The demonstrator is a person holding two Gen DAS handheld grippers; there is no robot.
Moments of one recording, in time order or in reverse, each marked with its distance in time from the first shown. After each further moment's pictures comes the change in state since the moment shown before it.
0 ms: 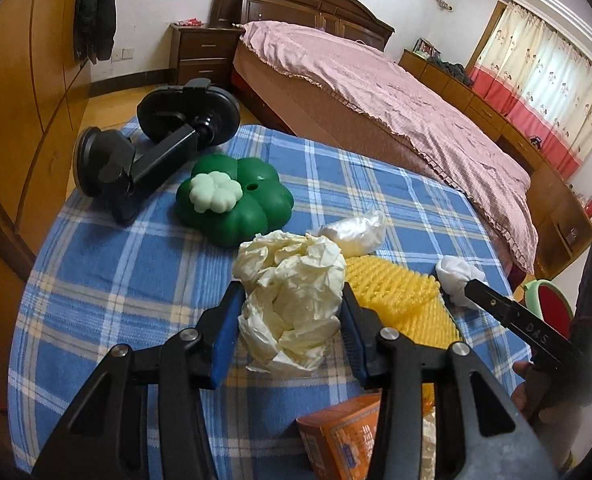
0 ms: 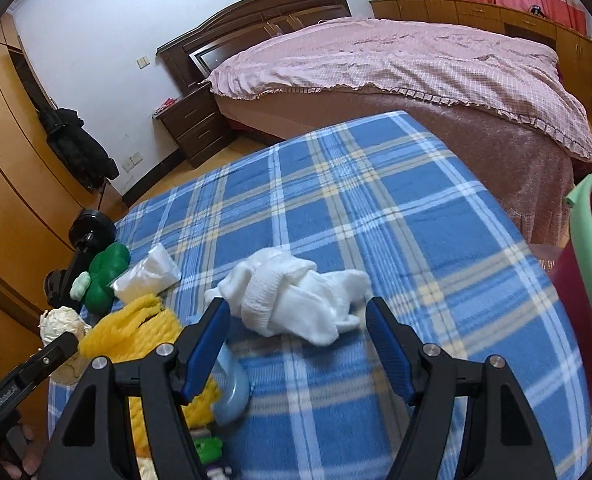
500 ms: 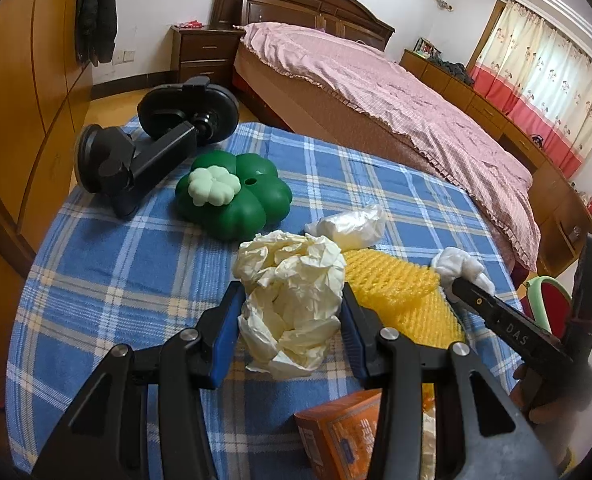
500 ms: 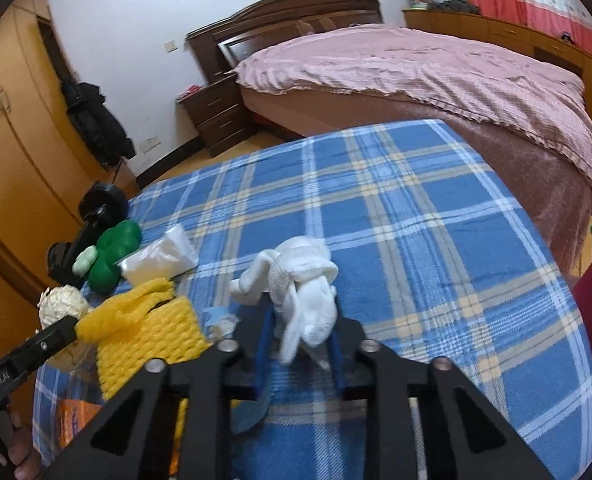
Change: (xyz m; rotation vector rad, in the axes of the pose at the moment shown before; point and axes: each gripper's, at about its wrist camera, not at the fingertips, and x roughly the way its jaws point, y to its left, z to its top) left arm -0.001 -0.002 -0.006 0.006 -0.009 0.005; right arm 0.009 0.019 -0.007 -0.117 0.003 0.045
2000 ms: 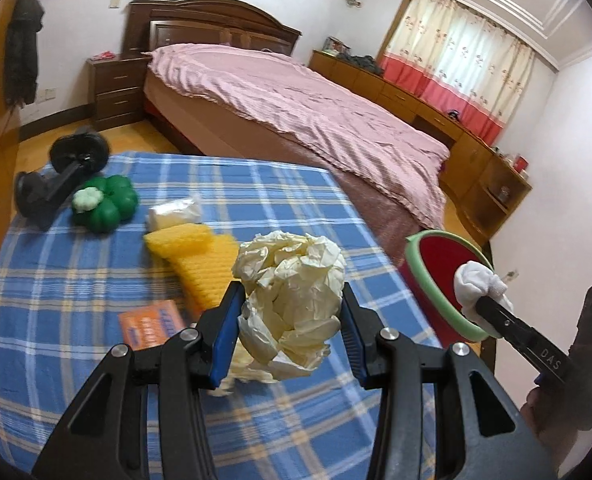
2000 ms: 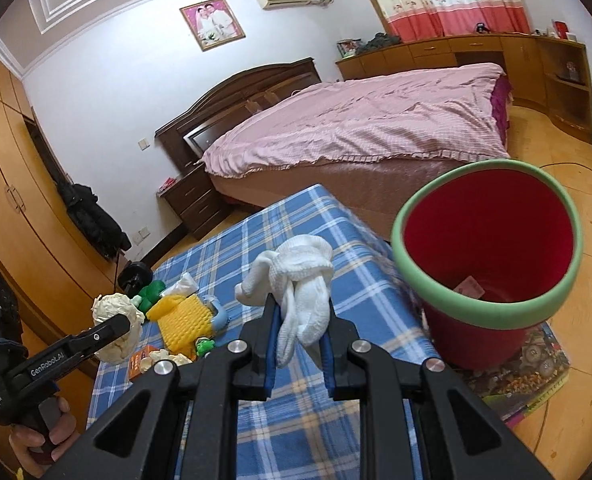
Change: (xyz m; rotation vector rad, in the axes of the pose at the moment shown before) left arm -0.093 -0.115 -0.045 0.178 -0.030 -0.259; right arm -0.221 -0.079 -0.082 0.238 -0.276 -0.046
